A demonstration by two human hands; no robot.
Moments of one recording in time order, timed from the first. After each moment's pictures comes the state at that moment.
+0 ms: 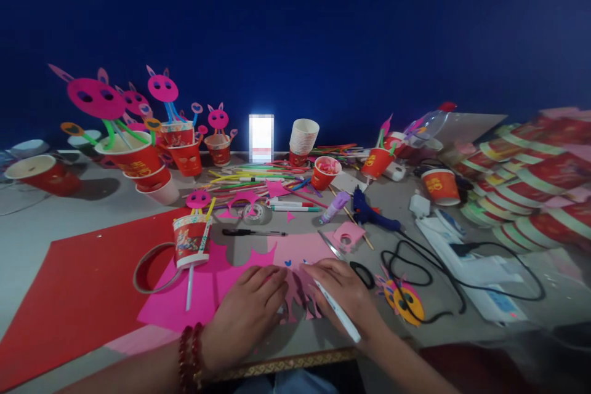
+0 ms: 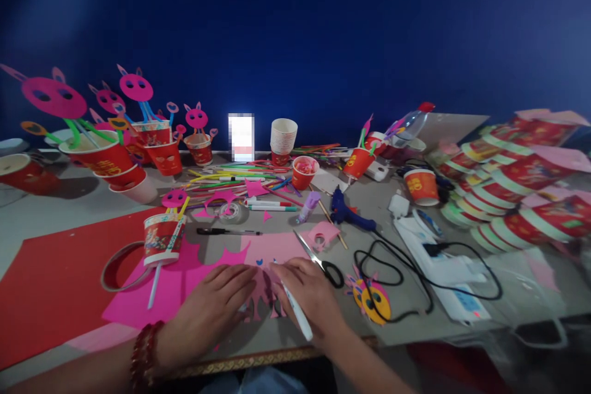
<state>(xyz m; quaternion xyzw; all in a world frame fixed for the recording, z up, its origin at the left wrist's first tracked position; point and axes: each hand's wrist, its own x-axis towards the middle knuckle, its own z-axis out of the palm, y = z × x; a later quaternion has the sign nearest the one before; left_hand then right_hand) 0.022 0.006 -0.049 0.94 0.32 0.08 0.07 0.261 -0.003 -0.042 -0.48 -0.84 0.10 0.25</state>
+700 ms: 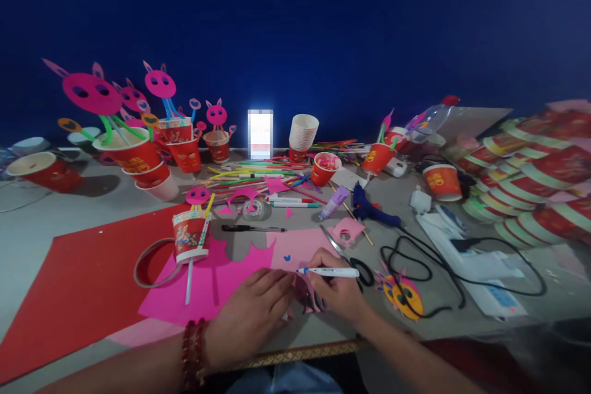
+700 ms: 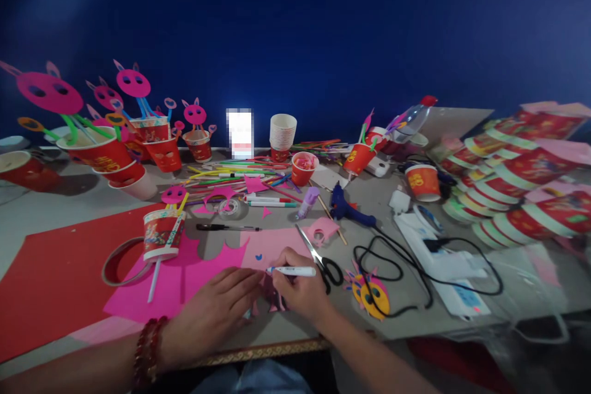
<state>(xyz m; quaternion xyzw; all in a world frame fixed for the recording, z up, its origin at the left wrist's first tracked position) 0.028 0.001 -0.050 0.95 0.27 0.13 0.05 0.249 0.012 -0.045 -0.49 -0.69 0.35 0.40</state>
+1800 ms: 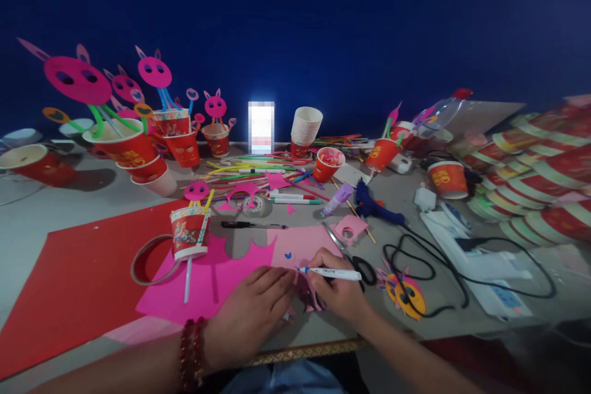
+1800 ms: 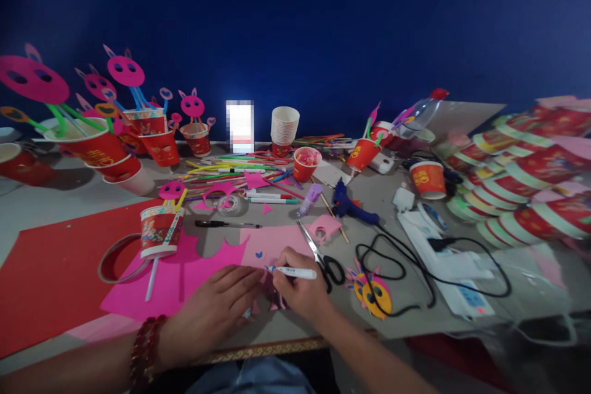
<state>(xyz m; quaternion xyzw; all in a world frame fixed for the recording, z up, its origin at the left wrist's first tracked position) 0.027 0.001 -0.051 0.96 0.27 0.10 0.05 0.251 0.010 -0.049 -0.51 -0.71 0.32 0.36</state>
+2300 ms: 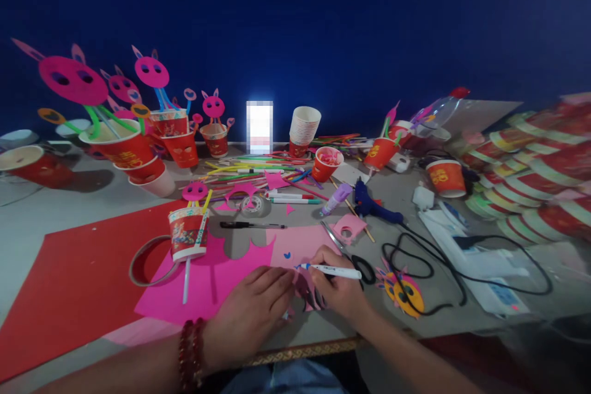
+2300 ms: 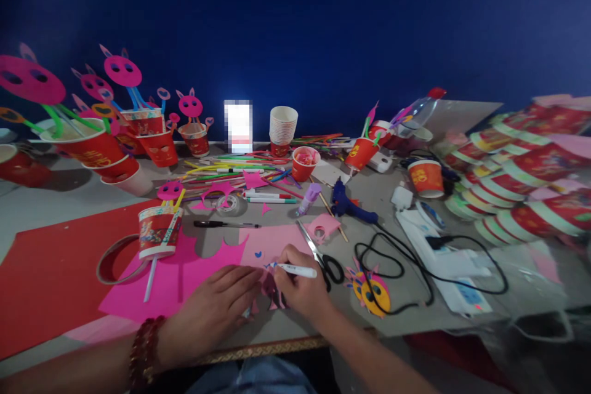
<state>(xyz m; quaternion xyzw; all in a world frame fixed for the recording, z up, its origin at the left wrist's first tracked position) 0.027 0.001 -0.051 0.96 0.27 0.10 0.06 0.250 0.009 -0.049 -0.52 -0.70 0.33 0.38</state>
